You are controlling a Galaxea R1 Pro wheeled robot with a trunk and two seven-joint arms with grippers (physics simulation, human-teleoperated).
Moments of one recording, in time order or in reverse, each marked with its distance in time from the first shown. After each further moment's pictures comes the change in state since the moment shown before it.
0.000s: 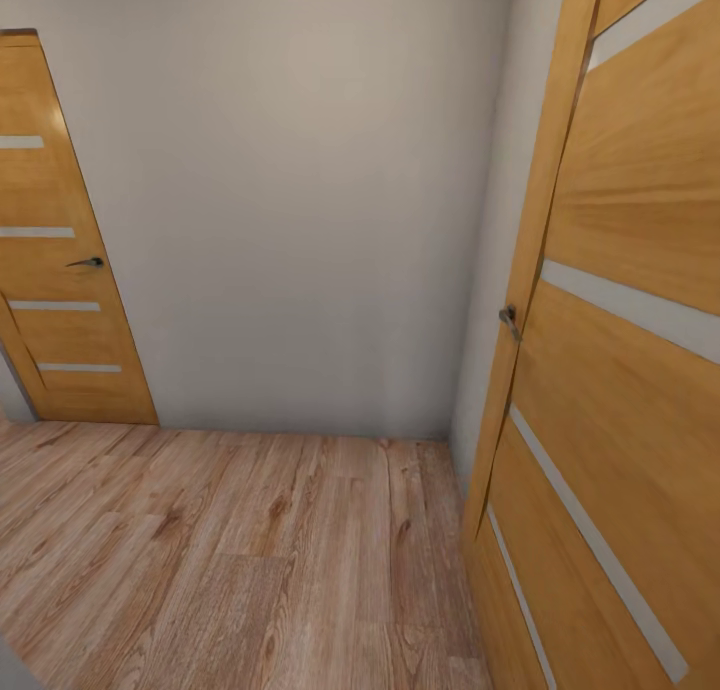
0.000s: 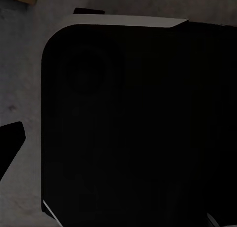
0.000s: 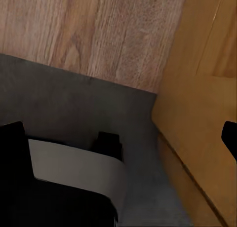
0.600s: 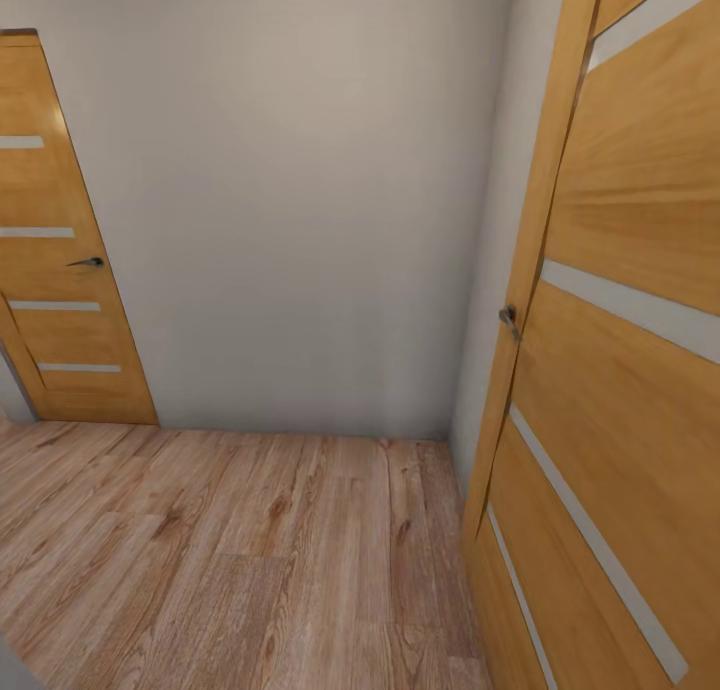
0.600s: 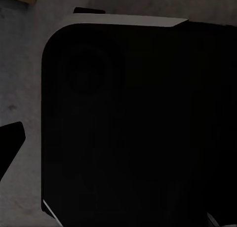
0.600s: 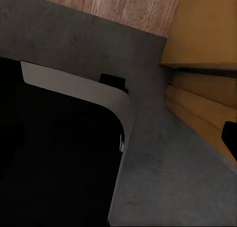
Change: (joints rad) left arm 0.000 0.000 0.001 0.001 0.001 0.000 0.000; right arm 0.258 -0.039 0.005 -0.002 0.007 -0.249 -0.002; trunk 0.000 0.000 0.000
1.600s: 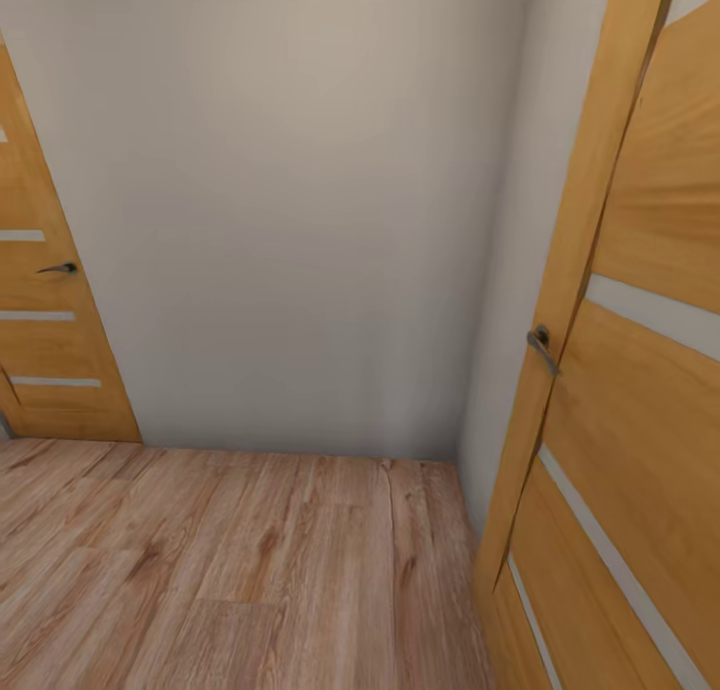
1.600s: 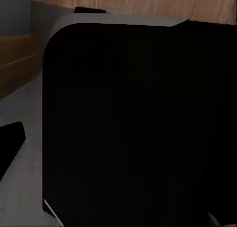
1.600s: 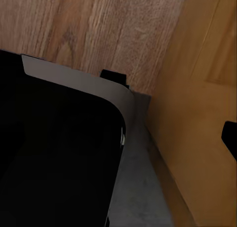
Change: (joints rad) left arm 0.000 0.001 -0.002 0.000 0.000 0.001 0.000; right arm 0.021 -0.003 0.005 -0.001 0.002 -0.025 -0.001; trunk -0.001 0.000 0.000
